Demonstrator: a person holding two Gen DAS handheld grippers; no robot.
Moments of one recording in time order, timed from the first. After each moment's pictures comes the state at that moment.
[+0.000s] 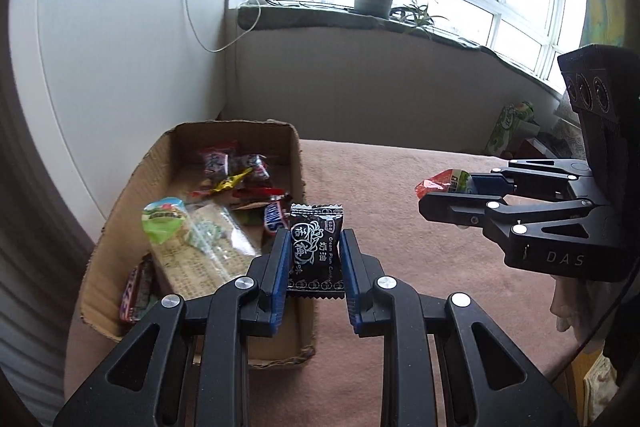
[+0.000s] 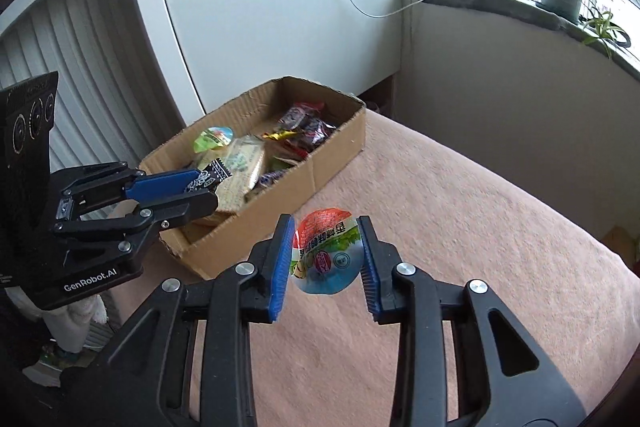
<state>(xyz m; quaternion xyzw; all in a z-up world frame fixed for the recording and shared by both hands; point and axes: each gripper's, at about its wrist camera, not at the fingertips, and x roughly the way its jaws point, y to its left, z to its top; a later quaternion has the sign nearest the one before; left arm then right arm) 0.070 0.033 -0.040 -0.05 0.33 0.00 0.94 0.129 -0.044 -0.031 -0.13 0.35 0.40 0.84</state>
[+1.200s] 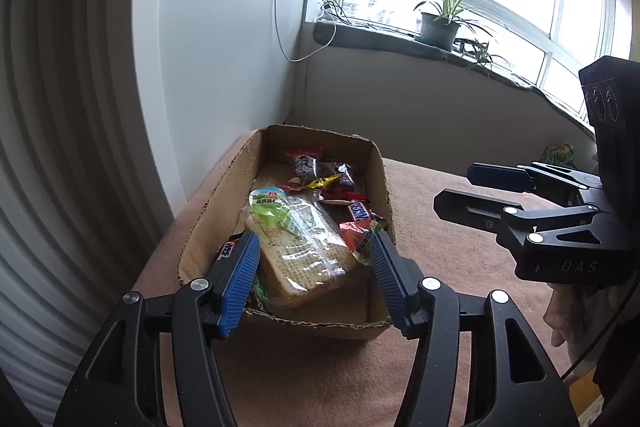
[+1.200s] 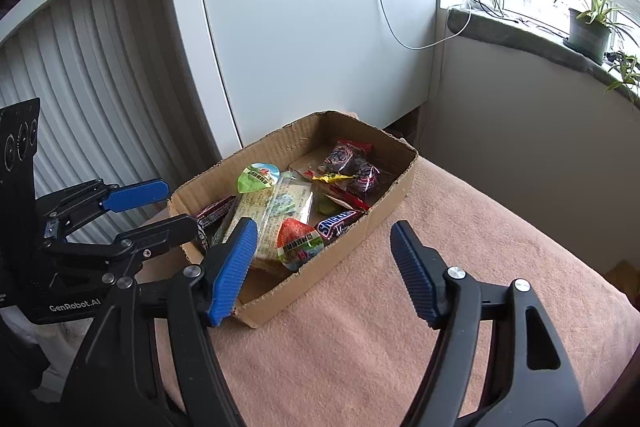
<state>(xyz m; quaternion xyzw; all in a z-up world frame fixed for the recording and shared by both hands) 0.023 0.074 -0.020 -0.10 0.30 0.09 0.94 0.108 0.003 -0.012 -0.14 0.31 0.42 0.84</state>
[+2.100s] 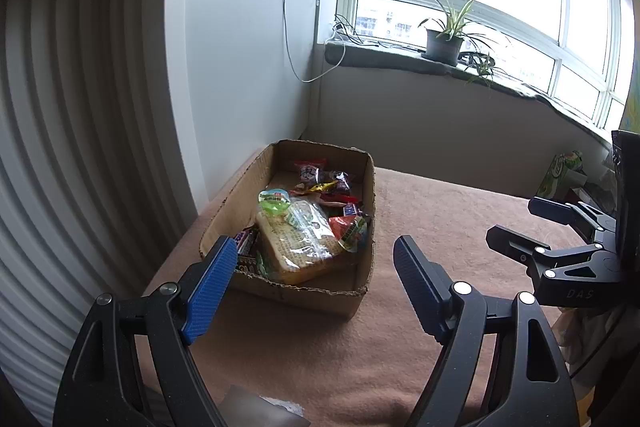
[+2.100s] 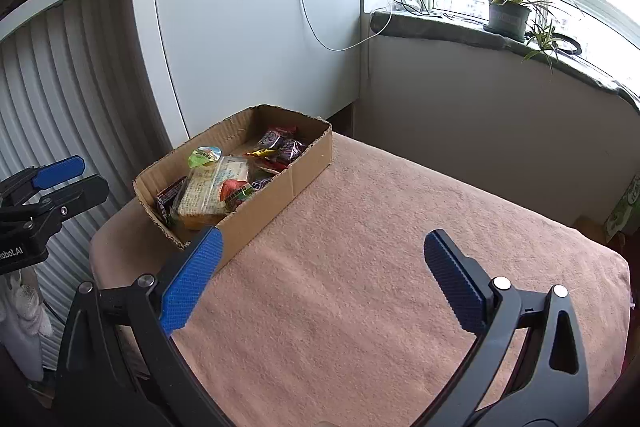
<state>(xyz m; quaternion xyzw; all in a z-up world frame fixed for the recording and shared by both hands) -0.018 0.037 0.002 -0.08 0.28 0.14 0.95 0.081 -0.077 -0.015 -0.11 0.29 0.33 0.89</state>
